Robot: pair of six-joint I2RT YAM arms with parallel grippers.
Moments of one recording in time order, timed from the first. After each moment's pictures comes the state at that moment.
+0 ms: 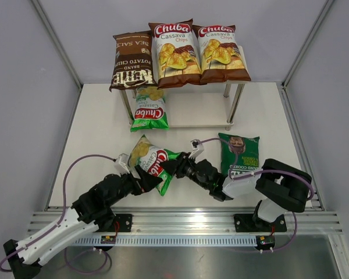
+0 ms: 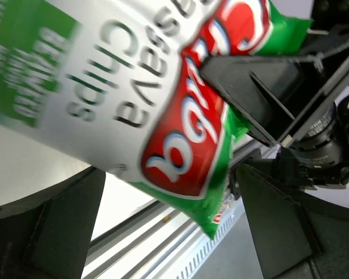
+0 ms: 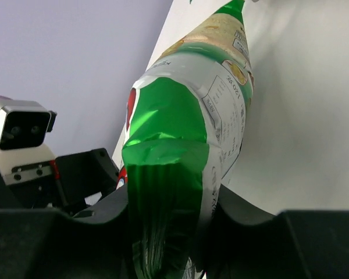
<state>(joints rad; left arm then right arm) -0.88 0.27 0.20 -0.30 -0.07 -1.06 1.08 1.58 0.49 0.98 0.22 0.97</state>
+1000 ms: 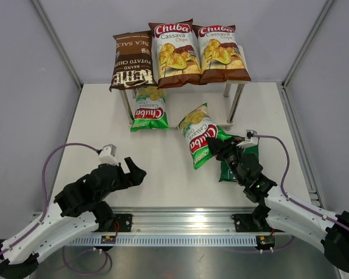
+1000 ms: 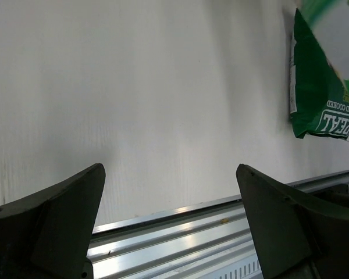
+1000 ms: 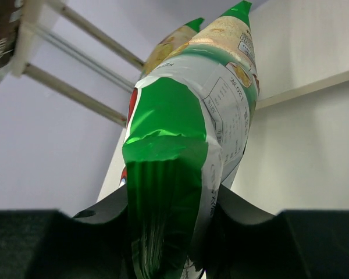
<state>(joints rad) -0.88 0.41 0.58 -0.82 -0.35 -0.92 0.77 0.78 0.31 0.50 0.39 0.83</state>
